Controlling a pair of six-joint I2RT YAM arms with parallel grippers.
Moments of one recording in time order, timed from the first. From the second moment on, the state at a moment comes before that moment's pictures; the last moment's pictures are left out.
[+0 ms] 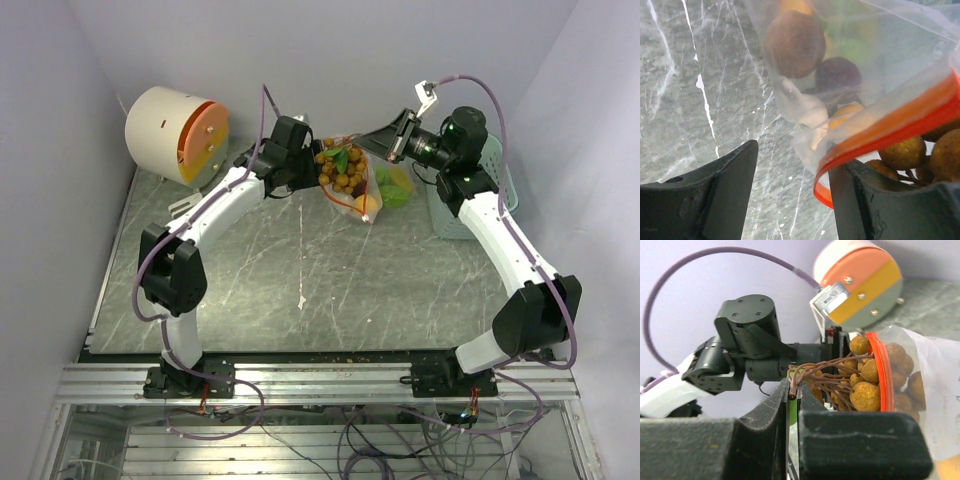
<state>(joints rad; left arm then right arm) -0.57 1.88 1.74 -0.55 0.03 -0.61 0.26 1.51 1.42 0.08 -0.76 0.73</state>
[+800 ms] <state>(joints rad) -0.54 1.84 1.71 -0.52 0.05 -0.62 0.20 1.53 1.31 0.41 -0.85 1.00</state>
